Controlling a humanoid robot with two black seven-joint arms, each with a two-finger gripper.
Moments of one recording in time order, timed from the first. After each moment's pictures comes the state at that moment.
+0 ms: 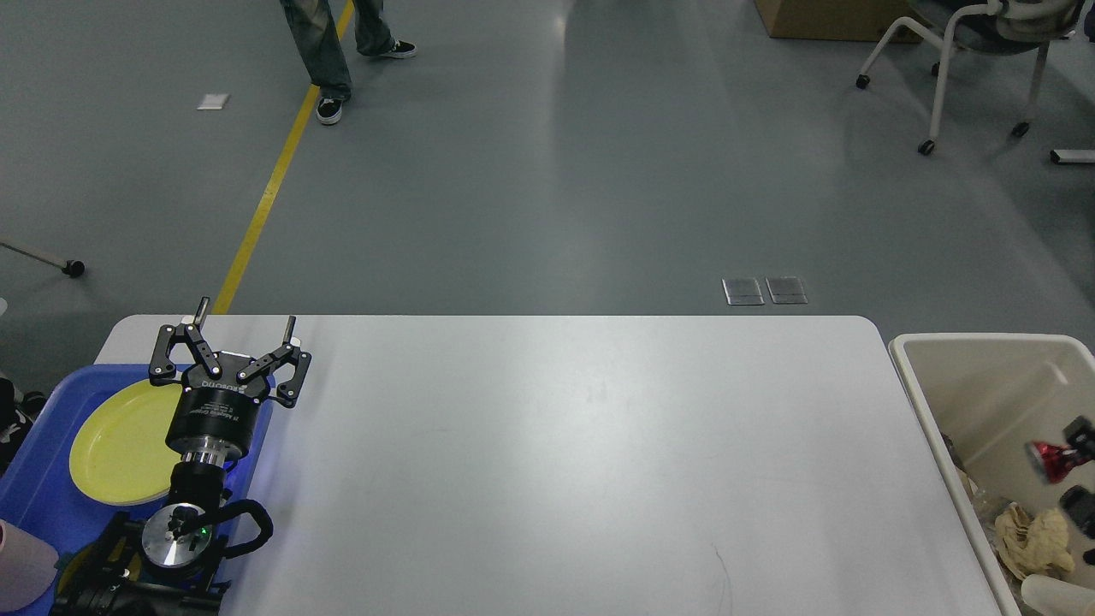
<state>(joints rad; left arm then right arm) -0.25 0.02 -1.64 -0.80 0.18 -0.60 -0.07 0.65 -0.45 -0.90 0.16 0.04 -0.19 -0.15</state>
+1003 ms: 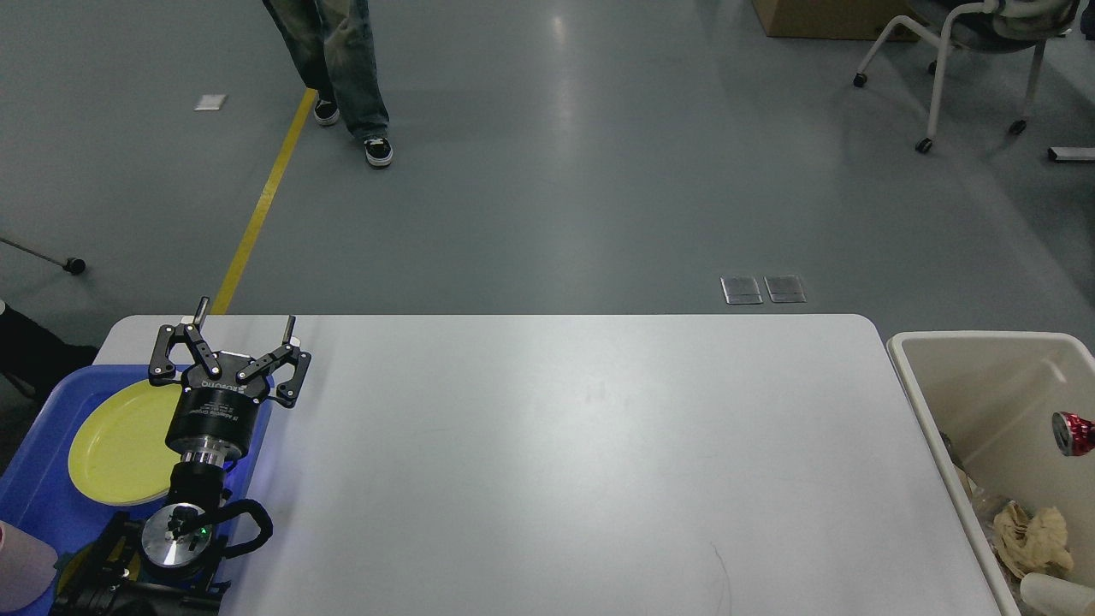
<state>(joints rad) -0.25 0.02 -1.64 -0.80 0.18 -0.60 -0.07 0.71 -0.53 -0.76 0.19 0.11 -0.12 -0.16</state>
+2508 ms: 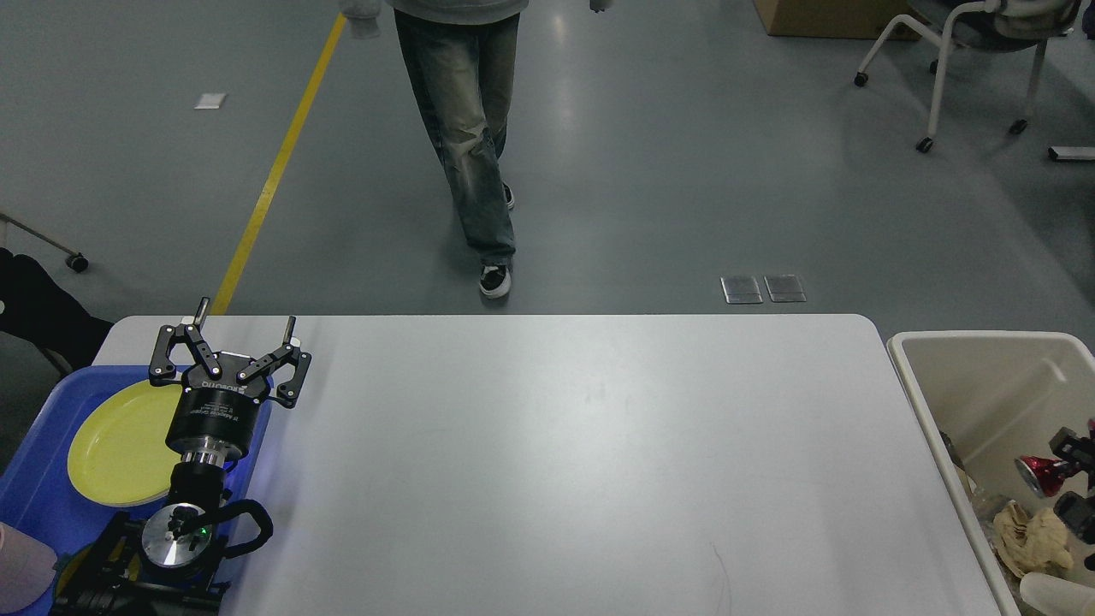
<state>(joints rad) -0.25 0.02 -1.64 -0.80 0.18 -0.60 -0.07 0.69 -0.48 -0.92 0.20 0.05 -0.17 -0.16</state>
